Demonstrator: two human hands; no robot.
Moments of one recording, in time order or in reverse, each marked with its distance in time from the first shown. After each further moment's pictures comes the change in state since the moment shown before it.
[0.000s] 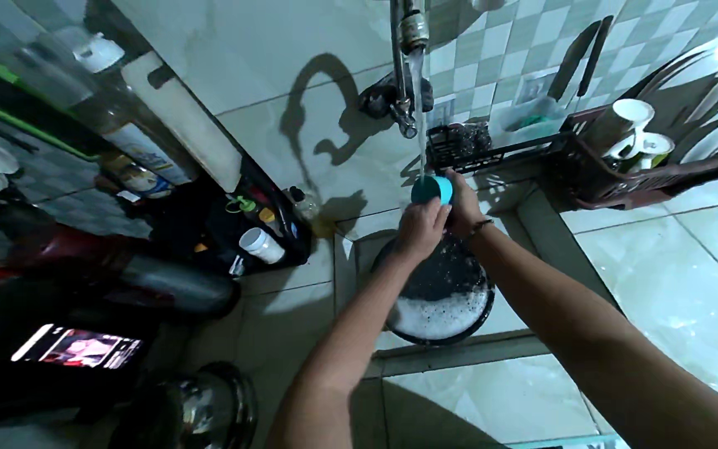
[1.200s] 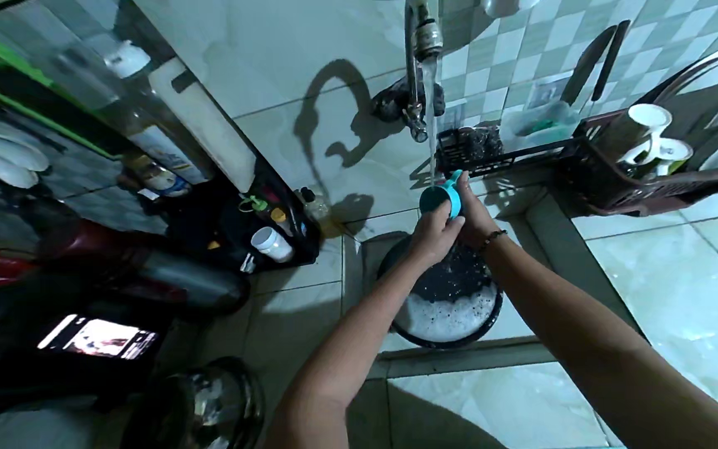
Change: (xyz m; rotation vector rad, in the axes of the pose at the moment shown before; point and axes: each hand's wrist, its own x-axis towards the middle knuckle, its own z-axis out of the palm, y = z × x) left_hand -0.008 0.020 -0.011 -0.272 -0.185 -0.163; right_hand 0.003 0.013 -0.015 0.027 -0.327 -0.062
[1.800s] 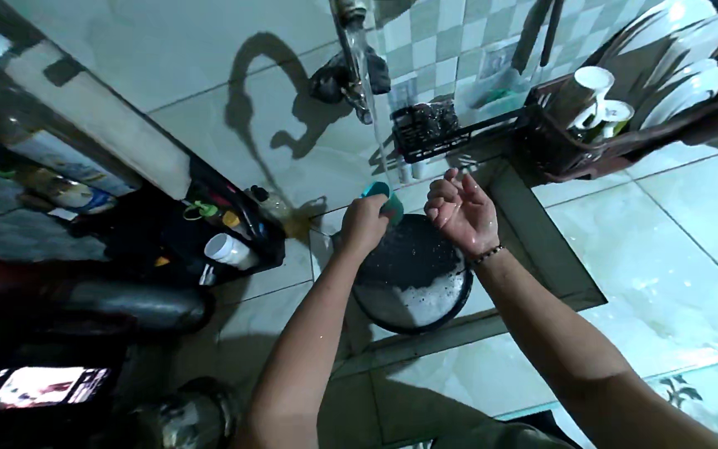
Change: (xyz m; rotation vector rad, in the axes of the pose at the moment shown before) left_hand 0.007 -0.023 -0.038 0.488 -0.071 -0.150; right_hand -0.065 -0.015 -0.025 0.952 -0.361 -0.118
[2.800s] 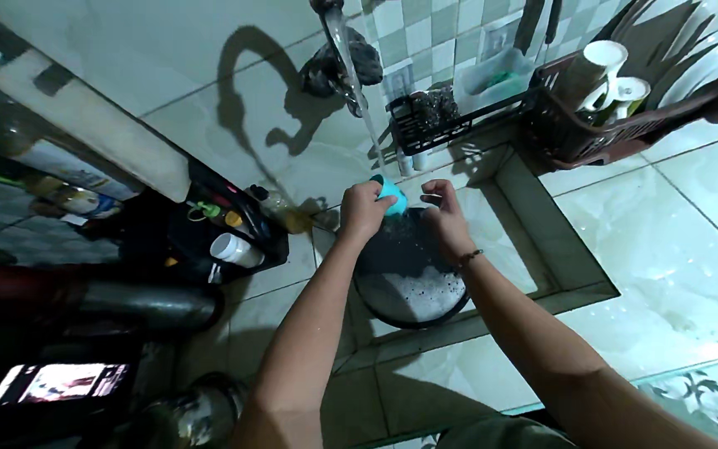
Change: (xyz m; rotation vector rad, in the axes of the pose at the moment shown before) left_hand 0.007 0.015 -0.011 -0.166 0.040 -0.150; right_hand -0.018 0.032 -0.019 -1.273 0.383 -0.160
